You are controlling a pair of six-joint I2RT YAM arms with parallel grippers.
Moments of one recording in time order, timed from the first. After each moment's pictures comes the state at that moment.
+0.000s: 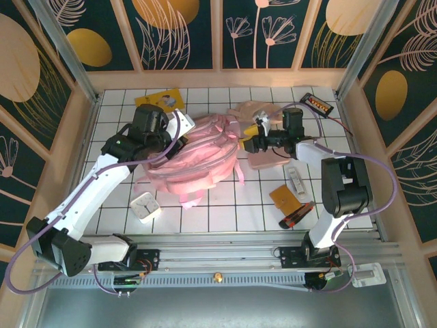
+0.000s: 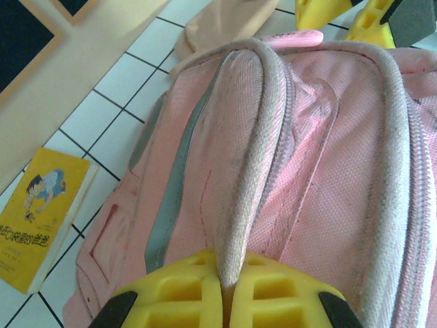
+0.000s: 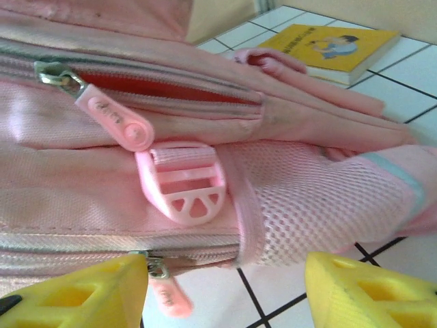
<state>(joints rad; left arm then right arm) -0.48 1.28 1.27 -0.66 0.17 0.45 0.22 1.73 1.02 0.11 -1.03 -0.29</state>
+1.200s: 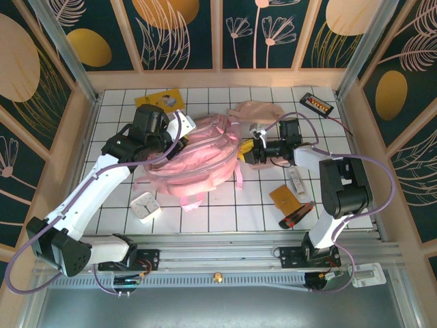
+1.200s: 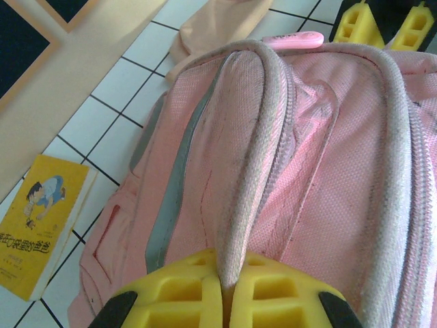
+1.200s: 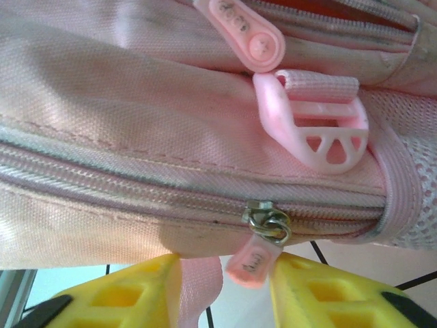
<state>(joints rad) -0.48 1.28 1.27 -0.66 0.17 0.47 0.24 1.72 0.93 0.06 -1.14 -0.39</state>
